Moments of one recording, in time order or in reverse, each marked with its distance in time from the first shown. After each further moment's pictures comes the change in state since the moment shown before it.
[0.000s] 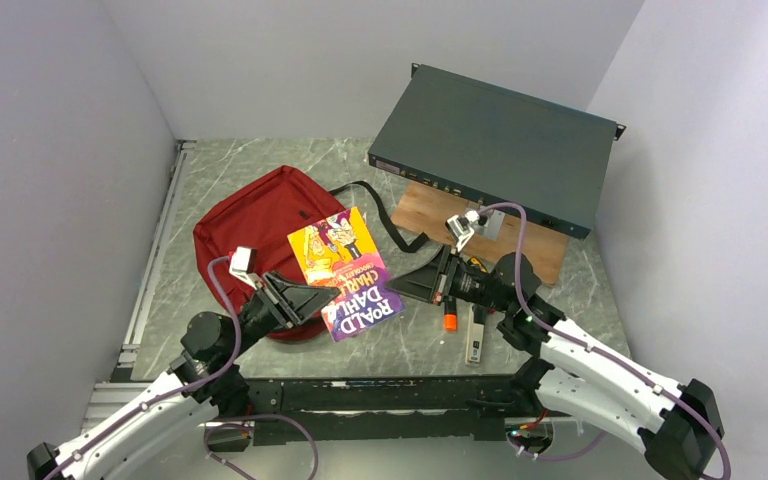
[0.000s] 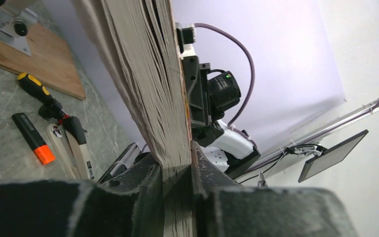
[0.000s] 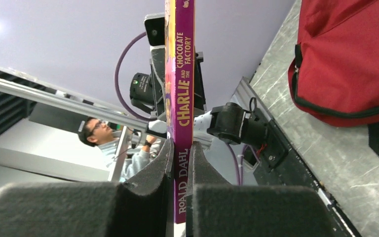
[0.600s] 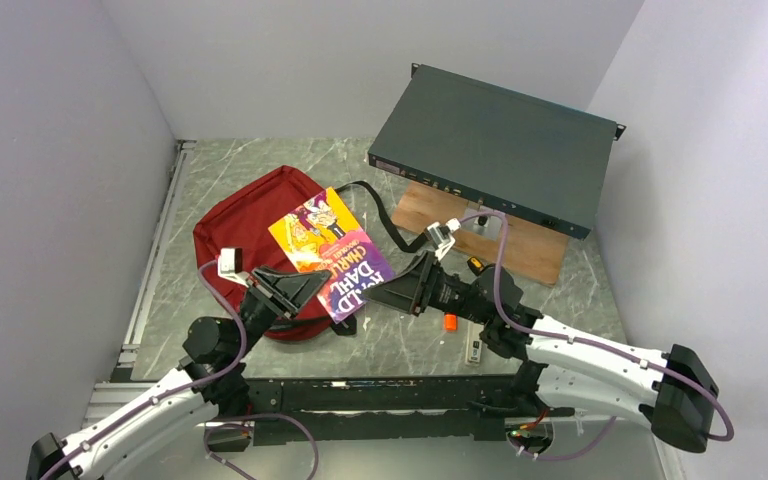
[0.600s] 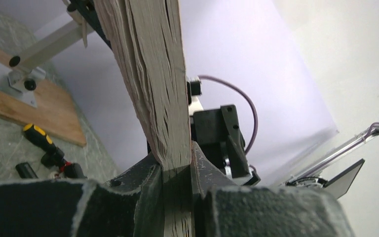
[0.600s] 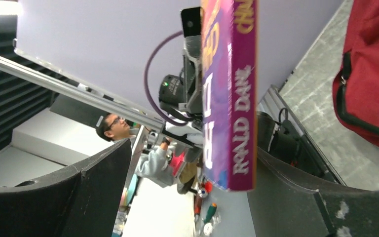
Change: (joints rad) left arm 0.003 0.052 -0.052 0.208 -0.153 0.029; right arm 0.191 0.109 0.018 0.188 0.163 -0.015
